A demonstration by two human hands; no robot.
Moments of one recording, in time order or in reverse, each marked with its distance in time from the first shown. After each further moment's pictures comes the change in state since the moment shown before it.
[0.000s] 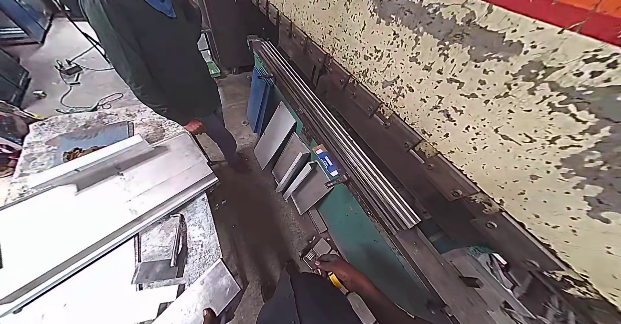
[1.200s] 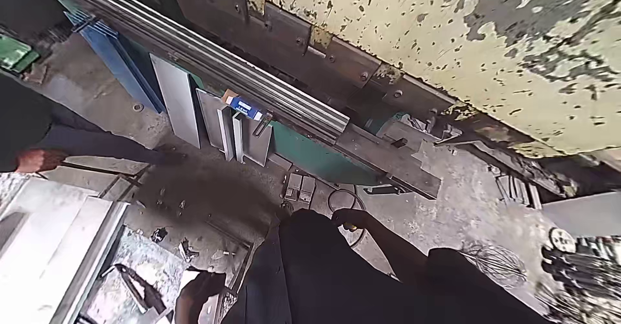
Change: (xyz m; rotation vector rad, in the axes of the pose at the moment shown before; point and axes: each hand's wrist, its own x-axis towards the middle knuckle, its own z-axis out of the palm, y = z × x) left_hand 0.097 0.085 0.055 1.983 -0.459 0.375; right_hand -0.083 0.191 -0.084 -0.127 0.108 0.349
